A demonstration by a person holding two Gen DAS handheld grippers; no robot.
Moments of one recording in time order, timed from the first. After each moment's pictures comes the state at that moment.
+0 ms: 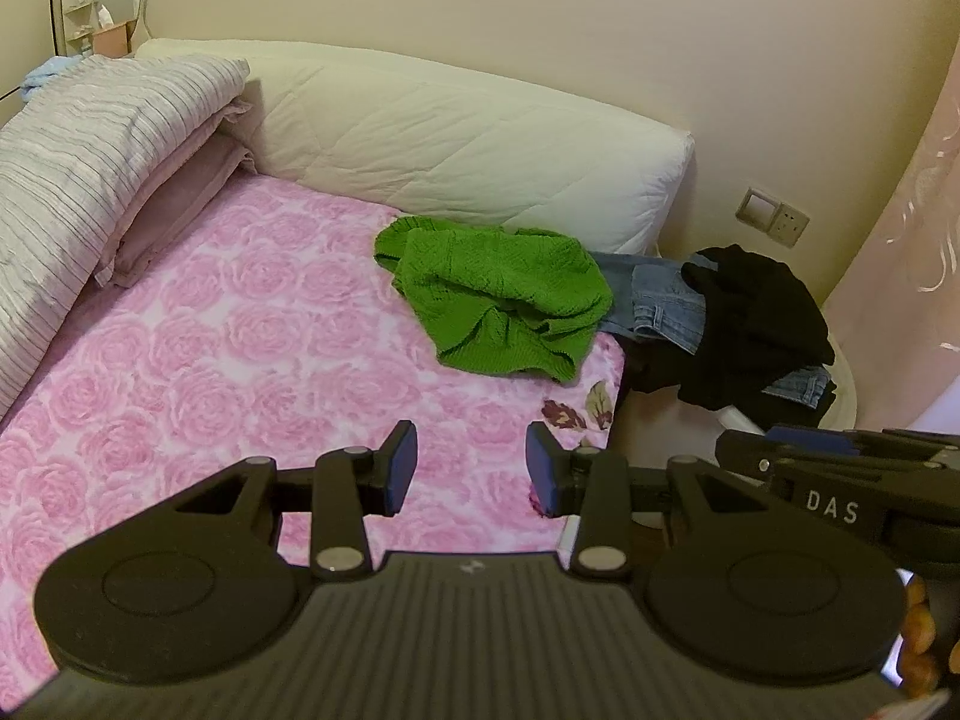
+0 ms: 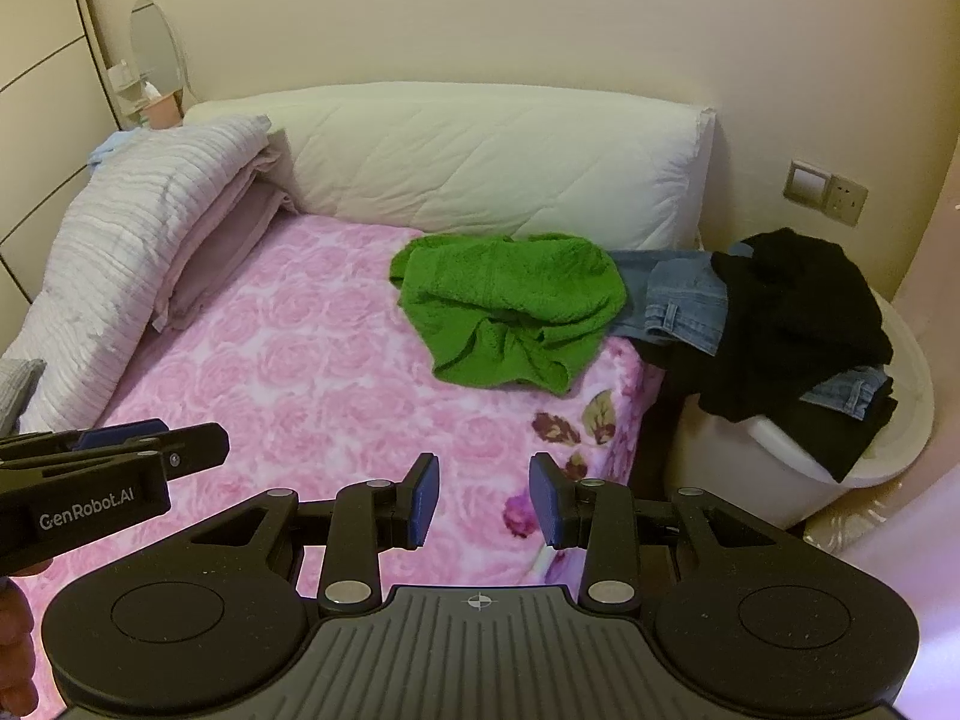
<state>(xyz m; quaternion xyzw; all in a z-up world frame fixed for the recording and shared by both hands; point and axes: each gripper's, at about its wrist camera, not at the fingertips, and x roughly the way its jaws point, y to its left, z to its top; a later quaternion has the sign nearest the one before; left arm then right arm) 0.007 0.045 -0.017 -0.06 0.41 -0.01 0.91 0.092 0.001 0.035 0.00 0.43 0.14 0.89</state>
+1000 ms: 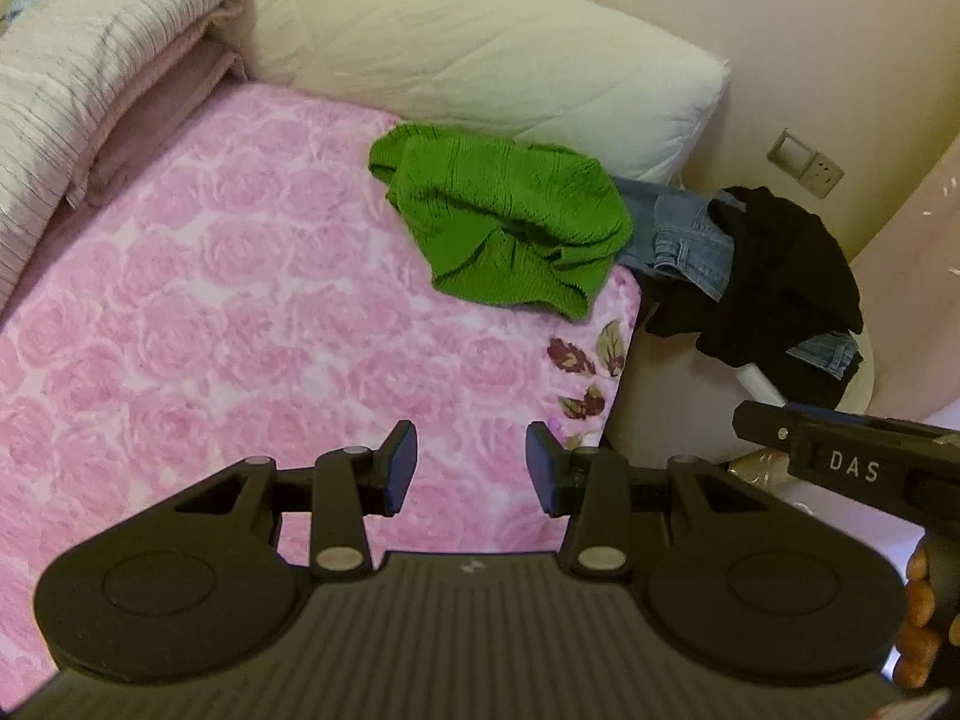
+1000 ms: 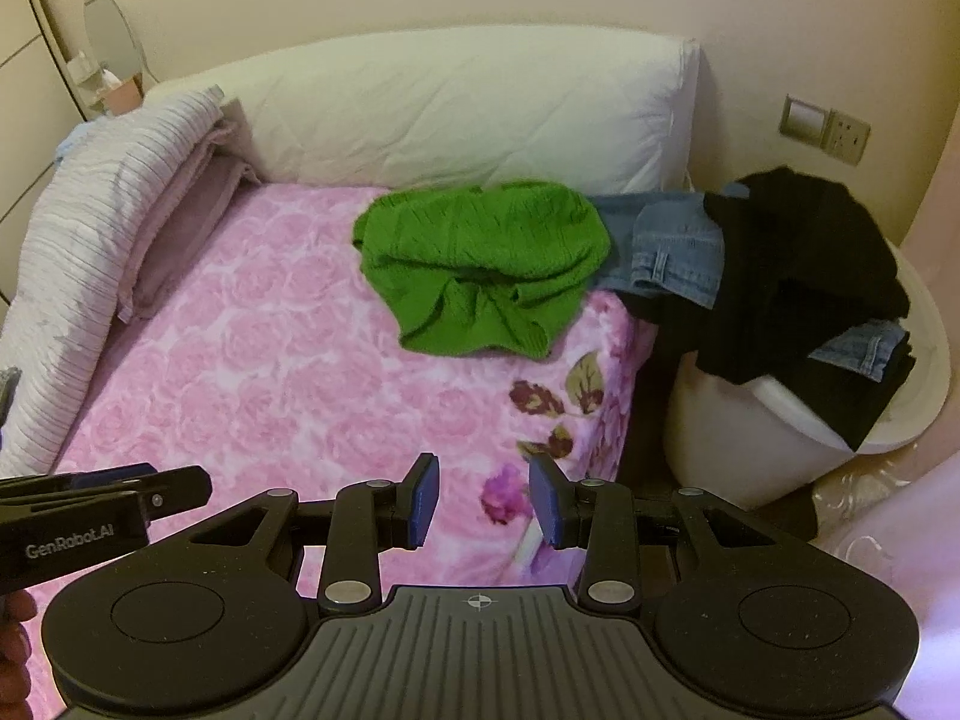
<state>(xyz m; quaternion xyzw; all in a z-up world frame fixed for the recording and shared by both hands) 0.075 0.036 -0.072 -0.08 0.49 -0.01 0.87 0.149 -0.023 -0.014 0.02 0.48 0.12 0.87</state>
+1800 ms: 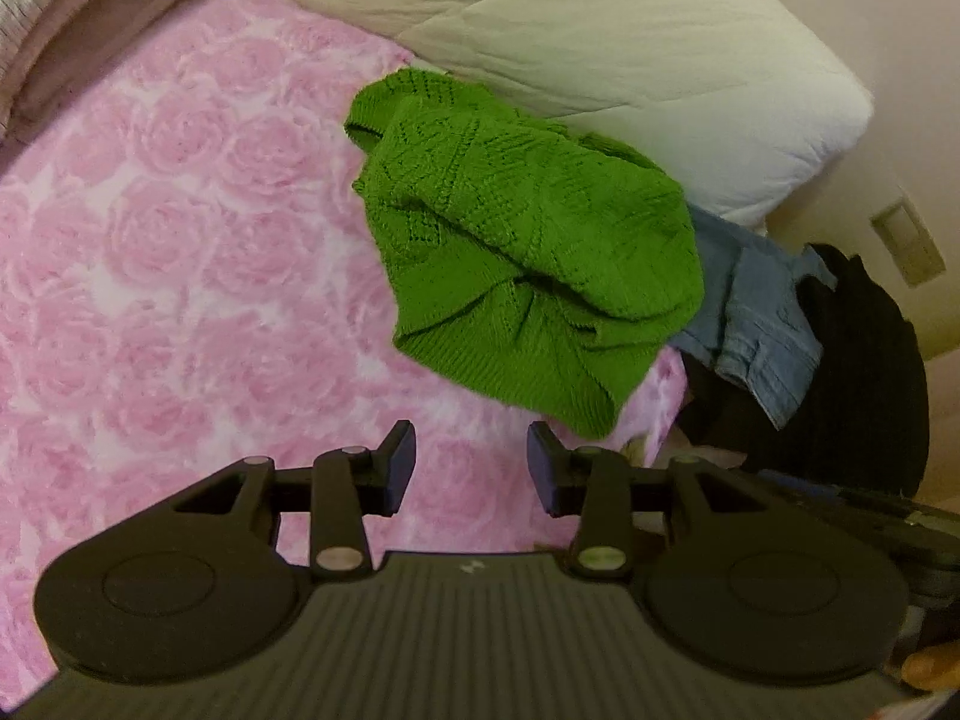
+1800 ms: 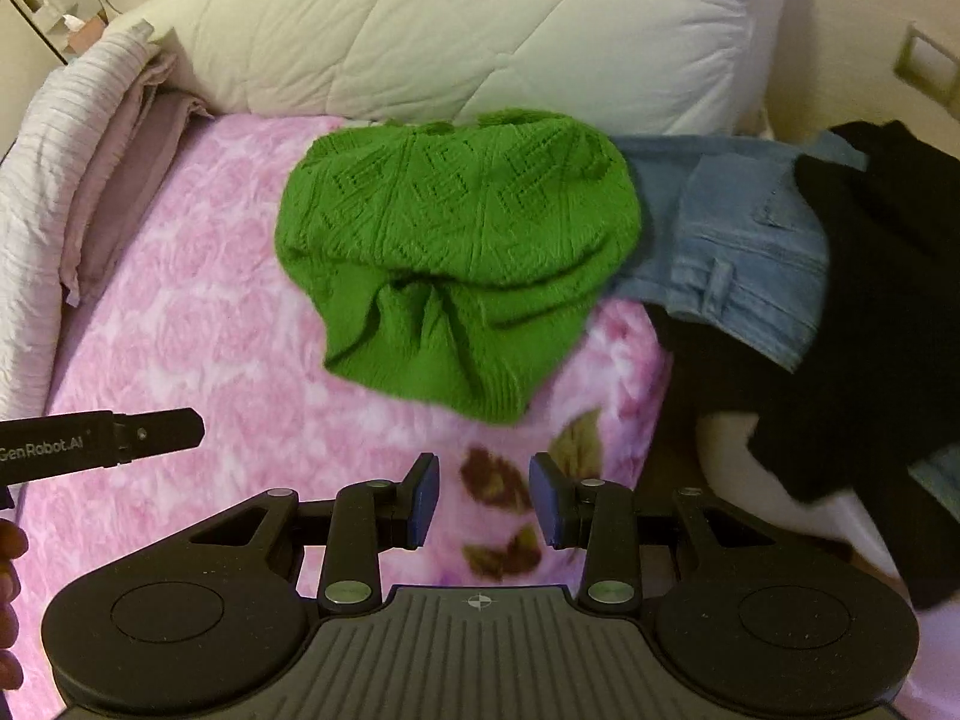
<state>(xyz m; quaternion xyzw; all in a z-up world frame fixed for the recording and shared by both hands) 0.298 0.033 -0.170 -0.17 0.57 0.03 0.80 0.379 -0.051 -0.120 0.03 0.58 0.17 0.80</state>
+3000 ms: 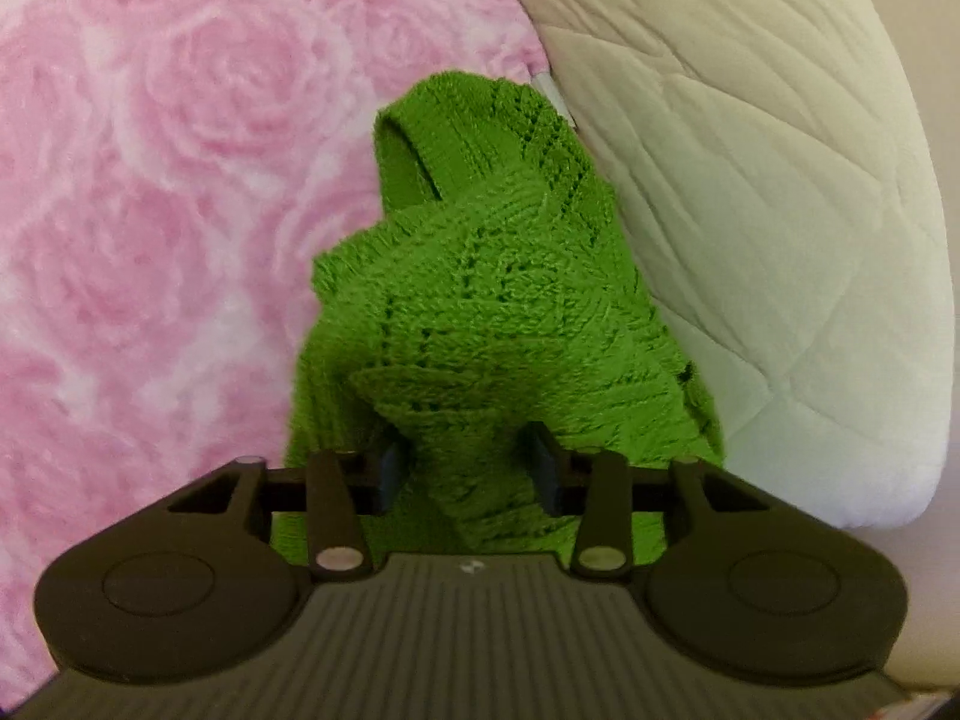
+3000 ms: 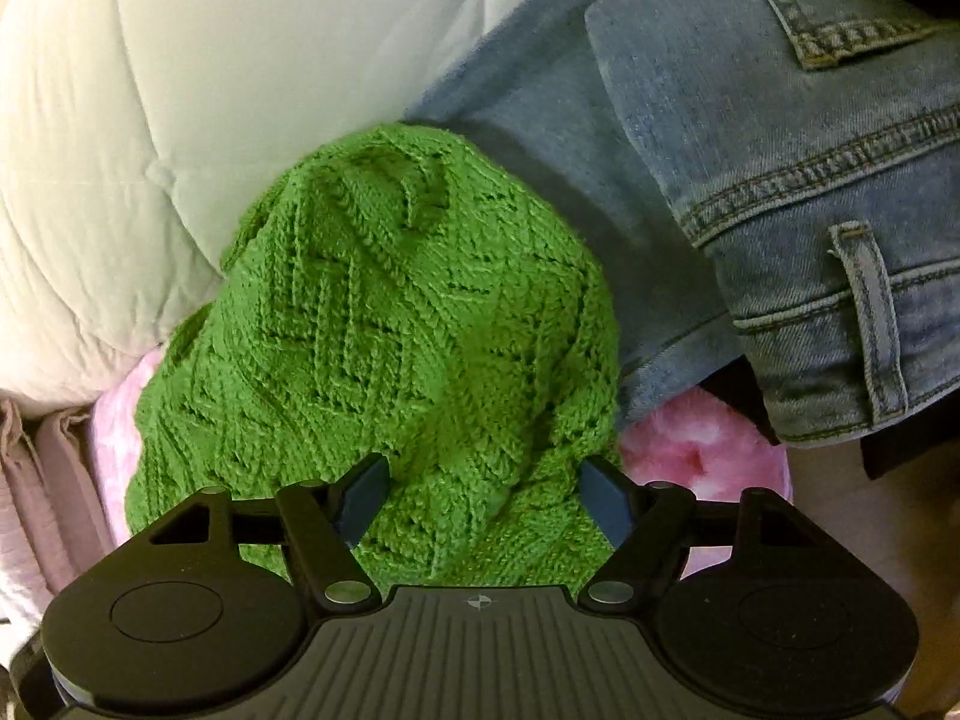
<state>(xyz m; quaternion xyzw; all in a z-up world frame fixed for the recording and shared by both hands) 0.451 0.109 -0.314 -0.45 0.52 0.08 0.72 0.539 -0.082 -0.280 0.32 0.61 0.00 0.72</state>
